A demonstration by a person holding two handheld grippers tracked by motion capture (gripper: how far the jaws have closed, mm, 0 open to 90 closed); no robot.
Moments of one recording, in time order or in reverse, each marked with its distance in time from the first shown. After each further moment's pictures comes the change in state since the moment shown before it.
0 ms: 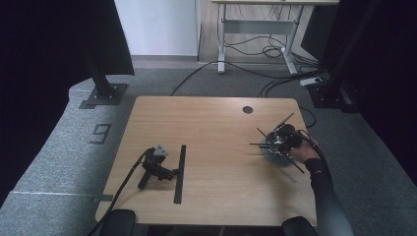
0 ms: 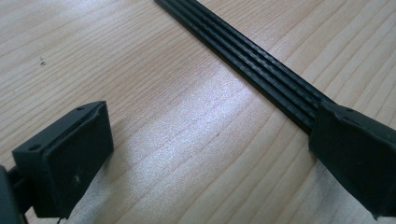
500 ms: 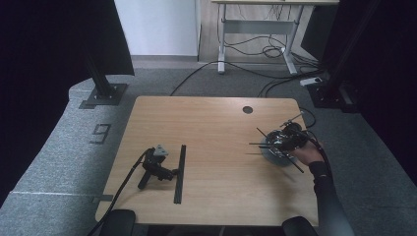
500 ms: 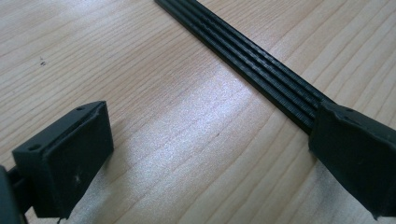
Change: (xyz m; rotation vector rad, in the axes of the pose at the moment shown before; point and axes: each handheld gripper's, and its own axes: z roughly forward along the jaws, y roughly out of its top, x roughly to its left) left arm 0.000 0.000 0.000 0.000 0.000 0.000; right arm -0.006 -0.012 -0.014 -0.142 0.009 0.078
